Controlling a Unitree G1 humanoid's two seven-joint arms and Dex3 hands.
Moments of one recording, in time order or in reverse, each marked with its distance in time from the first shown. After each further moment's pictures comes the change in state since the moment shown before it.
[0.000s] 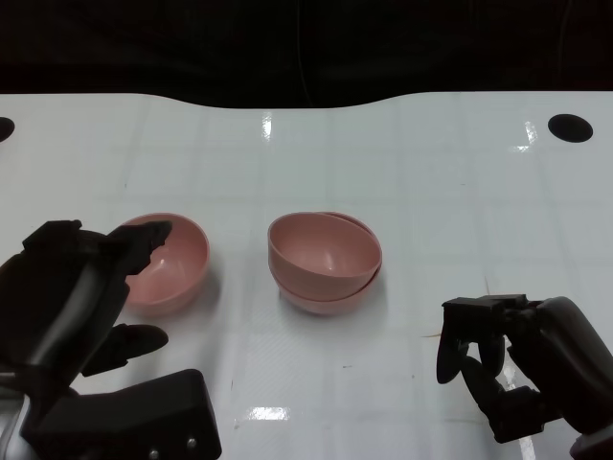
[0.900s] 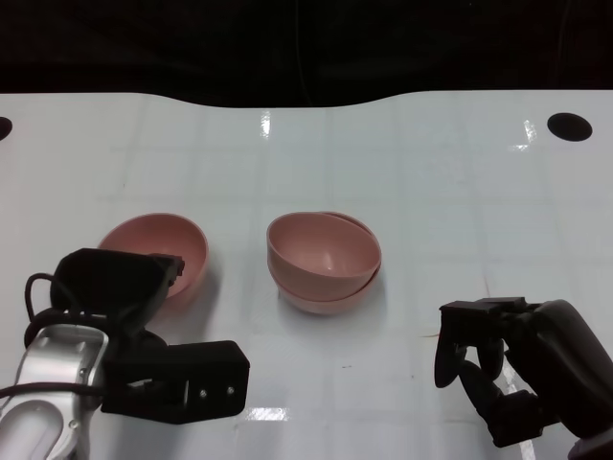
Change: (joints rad) left arm -0.352 0.045 -0.298 0.577 0.130 0.083 -0.015; right arm 0.017 0.007 -0.001 -0.030 -0.019 0.018 0.001
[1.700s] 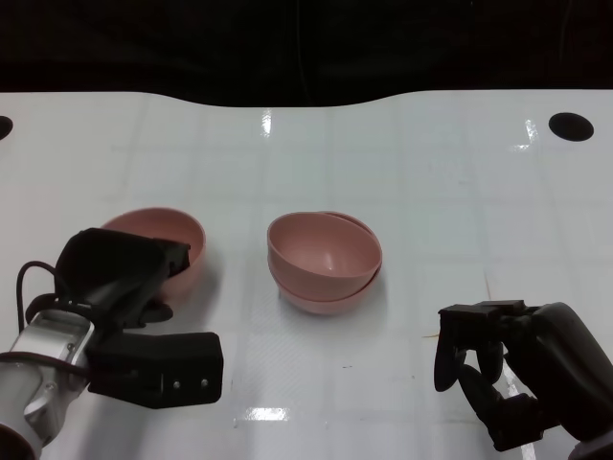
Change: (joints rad) left arm -0.193 0.035 -0.079 0.443 -0.182 -0.339 0.428; right arm 0.008 0.000 0.000 -0.008 0.000 0.002 0.007
